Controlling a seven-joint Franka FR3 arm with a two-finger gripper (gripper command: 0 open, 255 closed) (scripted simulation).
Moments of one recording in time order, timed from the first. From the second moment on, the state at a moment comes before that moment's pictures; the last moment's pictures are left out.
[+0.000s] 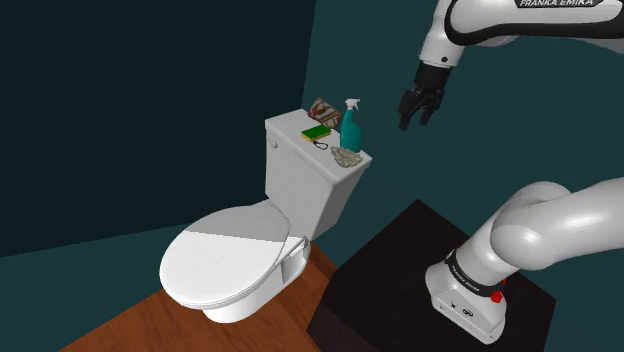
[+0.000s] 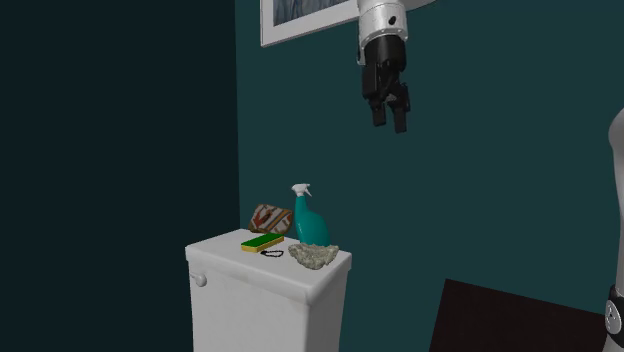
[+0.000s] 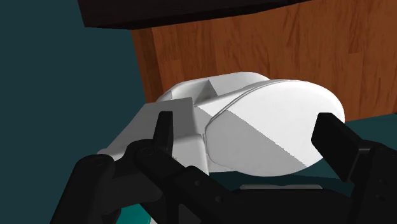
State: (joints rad) arm -0.04 -0.56 -0.14 -2.39 -0.01 1.68 0.00
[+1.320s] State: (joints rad) arm -0.08 0.20 -0.26 -2.10 0.12 2.04 -0.22
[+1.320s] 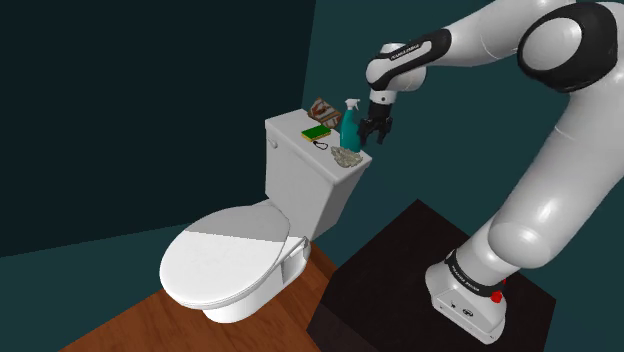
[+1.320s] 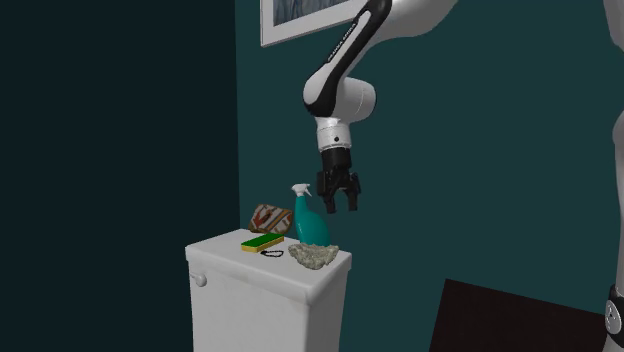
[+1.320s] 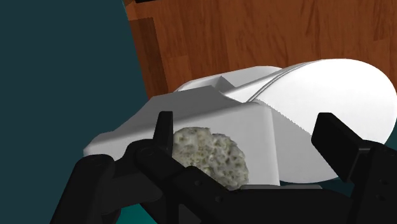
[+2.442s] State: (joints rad) arm -0.15 0.57 -0.23 -1.87 0.22 2.14 -0.31
